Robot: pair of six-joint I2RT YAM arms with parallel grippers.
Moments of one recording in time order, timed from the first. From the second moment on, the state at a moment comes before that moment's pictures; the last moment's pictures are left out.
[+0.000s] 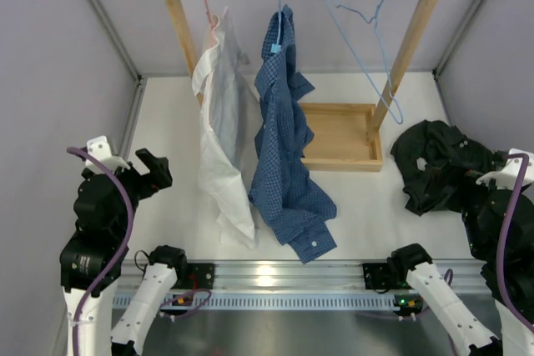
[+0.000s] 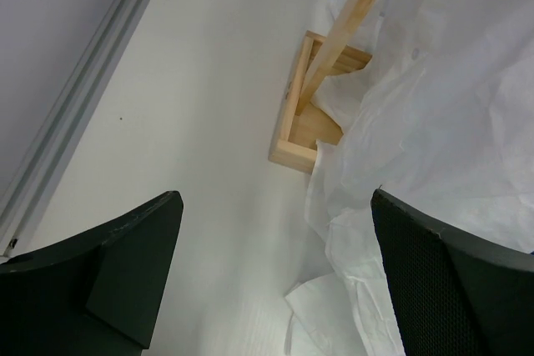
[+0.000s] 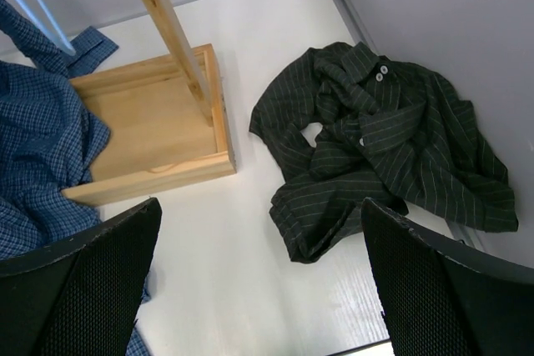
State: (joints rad) left arm -0.16 0.49 1.14 -0.92 -0.25 -0.35; right arm 0.33 0.42 1.23 -1.09 0.52 0.26
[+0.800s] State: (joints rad) left arm -0.22 0.48 0.83 -0.79 -0.36 -0.42; right arm -0.21 1.12 0.99 -0.79 0.41 0.43
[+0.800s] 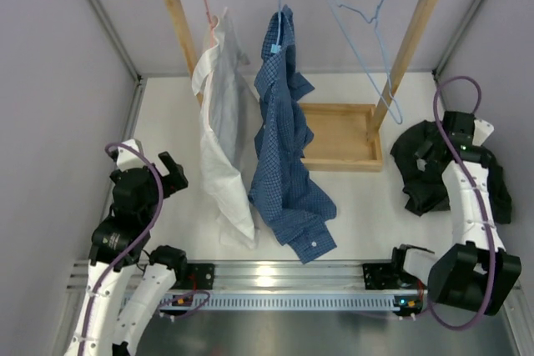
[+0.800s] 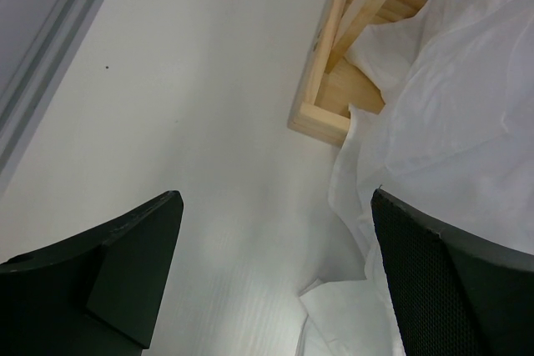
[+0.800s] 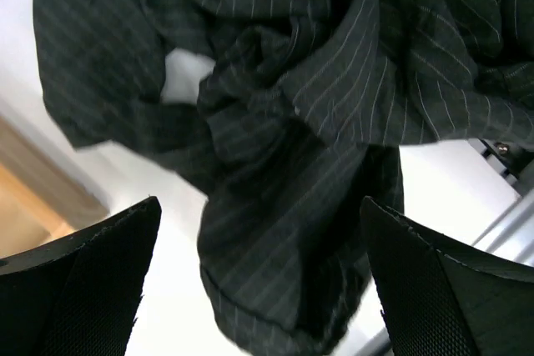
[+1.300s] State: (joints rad) left arm -0.26 0.44 0.83 -0.76 -0.36 -0.43; right arm -0.36 1.21 0.66 -0.53 0.38 0.56
